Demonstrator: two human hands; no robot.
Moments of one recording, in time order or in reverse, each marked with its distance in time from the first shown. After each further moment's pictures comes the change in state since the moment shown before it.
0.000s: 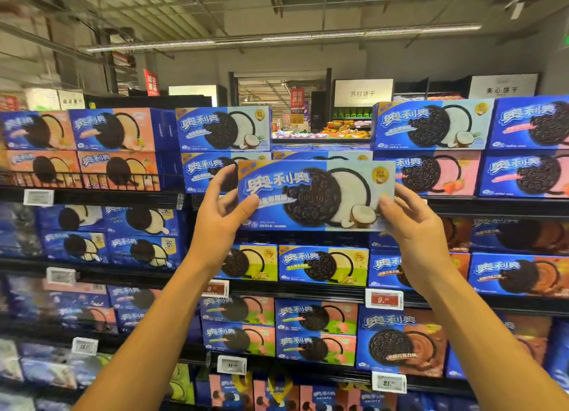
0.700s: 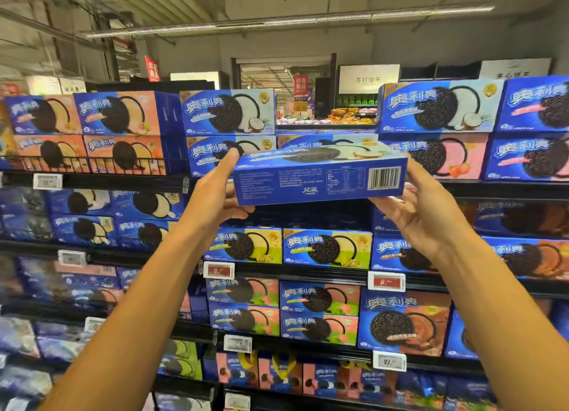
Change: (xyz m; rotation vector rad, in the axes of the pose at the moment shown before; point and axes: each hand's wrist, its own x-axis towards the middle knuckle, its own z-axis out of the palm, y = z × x) left_hand 0.008 0.024 -0.011 0.160 0.073 -0.306; right_hand 0.003 -0.035 0.011 0.182 0.037 0.324
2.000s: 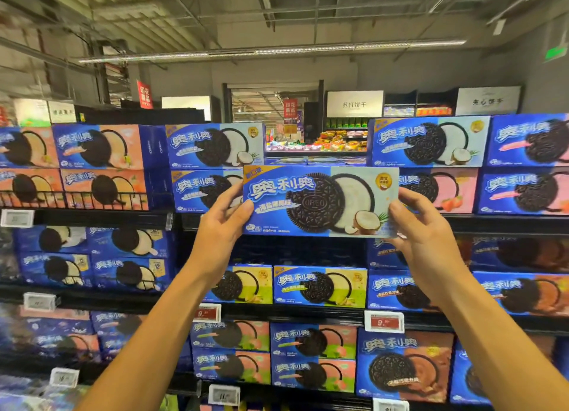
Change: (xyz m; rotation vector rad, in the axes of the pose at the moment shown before) left_hand 0.036 -0.022 0.024 -0.246 -0.163 0.258; right_hand 0.027 0.007 -0.017 -0.222 0.020 -0.262
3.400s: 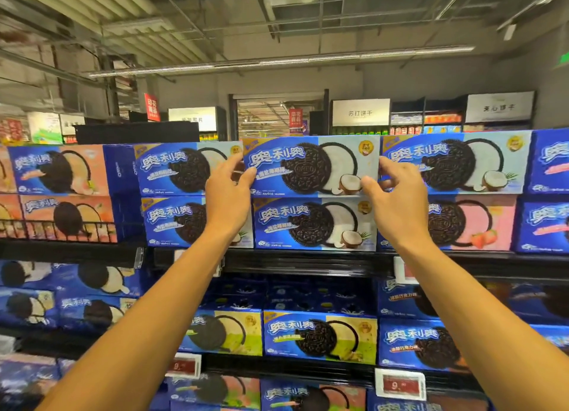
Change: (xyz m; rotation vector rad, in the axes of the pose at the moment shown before) left_hand 0.160 -0.032 0.018 0.742 0.373 0.204; right_hand 0.151 0.020 0.028 -0.785 0.204 -0.357
